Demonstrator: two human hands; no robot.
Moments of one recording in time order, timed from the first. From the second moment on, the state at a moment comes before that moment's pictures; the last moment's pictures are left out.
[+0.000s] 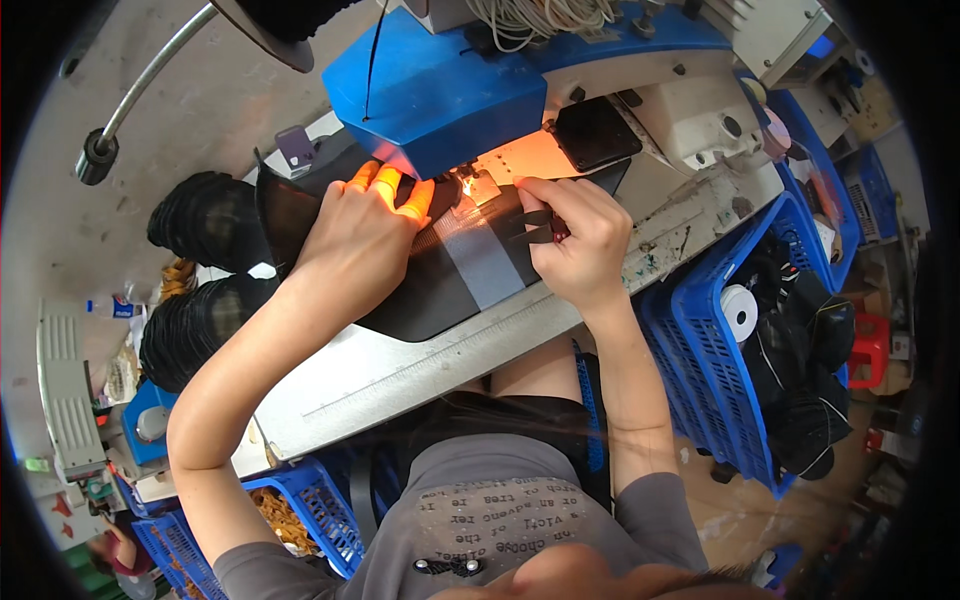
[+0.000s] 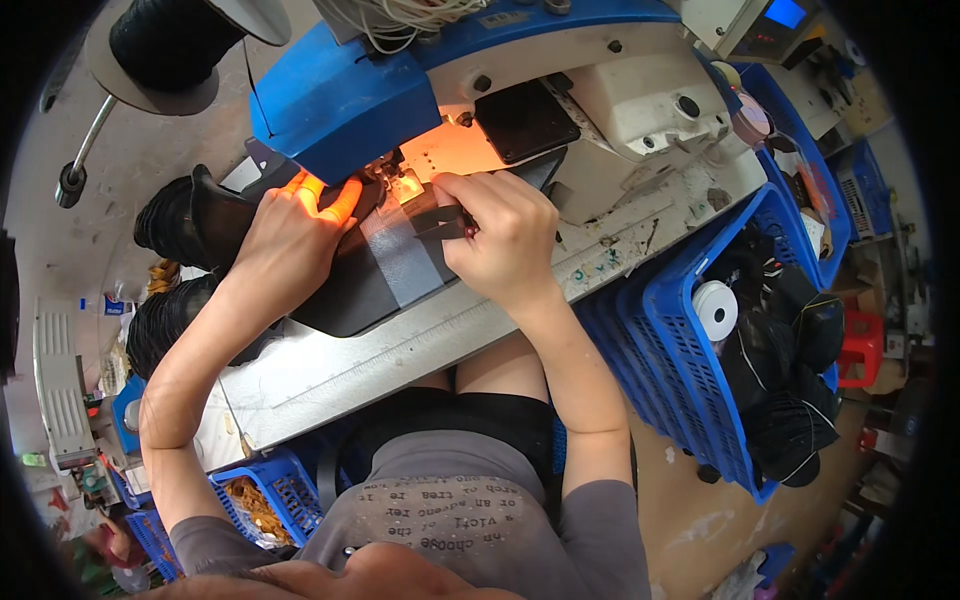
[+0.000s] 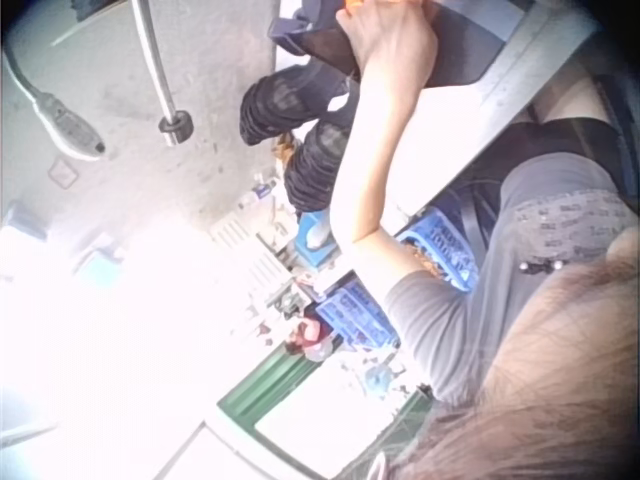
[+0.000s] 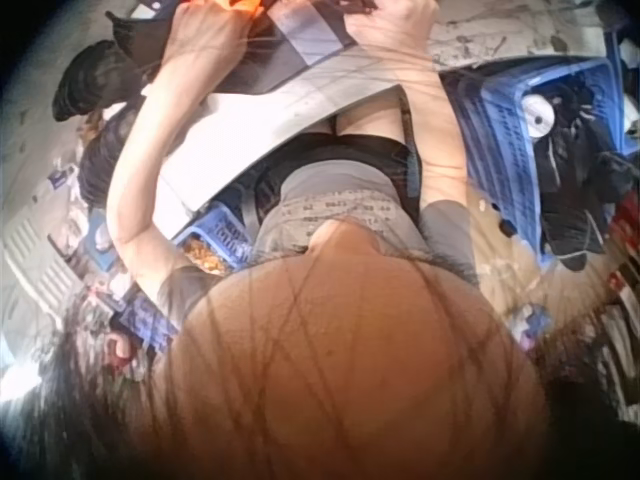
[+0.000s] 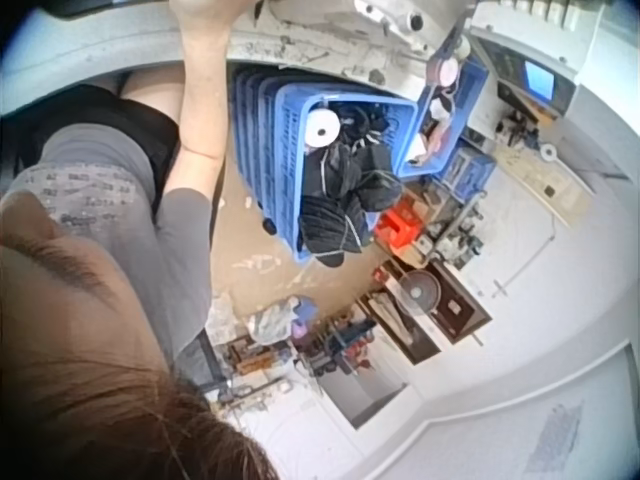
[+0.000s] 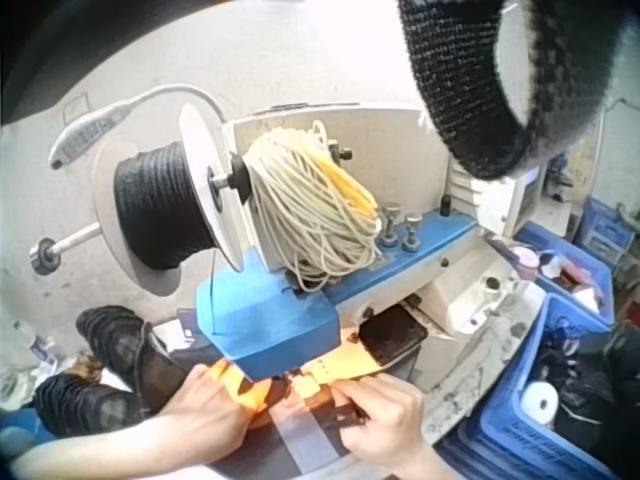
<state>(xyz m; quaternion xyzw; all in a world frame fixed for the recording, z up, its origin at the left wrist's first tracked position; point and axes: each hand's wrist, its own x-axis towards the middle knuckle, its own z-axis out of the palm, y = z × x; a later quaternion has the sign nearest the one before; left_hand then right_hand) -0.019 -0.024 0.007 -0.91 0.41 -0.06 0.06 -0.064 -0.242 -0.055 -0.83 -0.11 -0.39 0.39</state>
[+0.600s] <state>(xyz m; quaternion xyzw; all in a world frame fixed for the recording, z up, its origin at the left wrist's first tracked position) -0.063 -0.070 -0.015 -0.96 0.18 -0.20 0.09 -0.064 -0.244 -0.053 -0.83 -0.13 -0.39 0.38</state>
